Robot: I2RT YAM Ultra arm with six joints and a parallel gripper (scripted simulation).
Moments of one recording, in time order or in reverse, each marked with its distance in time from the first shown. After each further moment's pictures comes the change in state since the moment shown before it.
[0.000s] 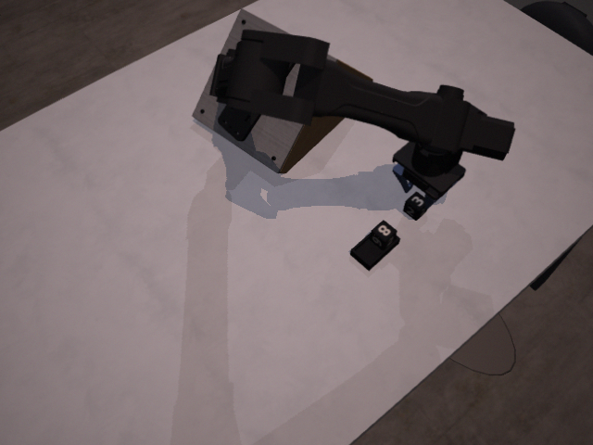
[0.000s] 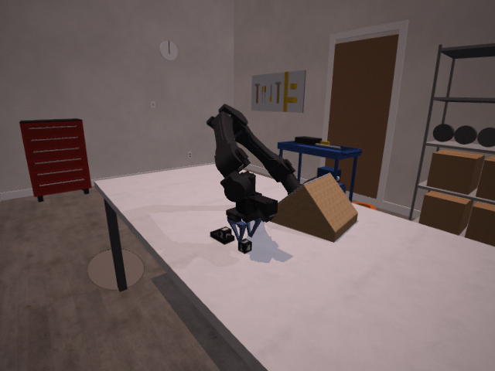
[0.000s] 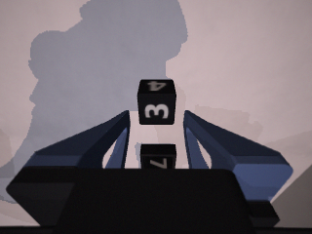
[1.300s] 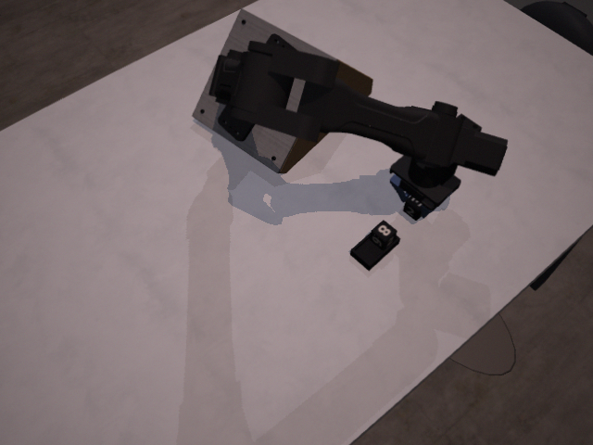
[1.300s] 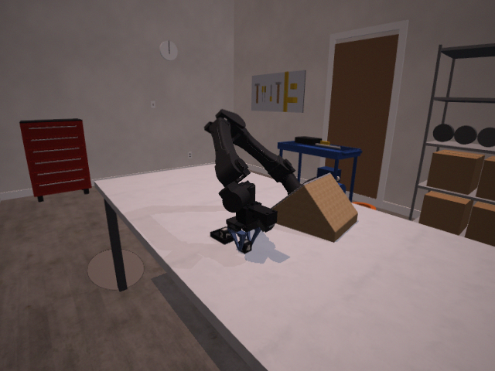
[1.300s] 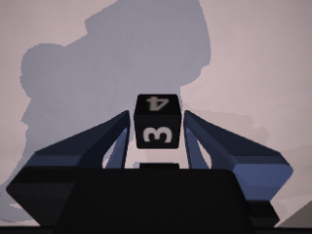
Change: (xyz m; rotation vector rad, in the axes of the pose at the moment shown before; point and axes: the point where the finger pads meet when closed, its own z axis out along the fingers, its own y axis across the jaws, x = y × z) arm 0.000 0.001 0.030 -0.003 0.001 0.003
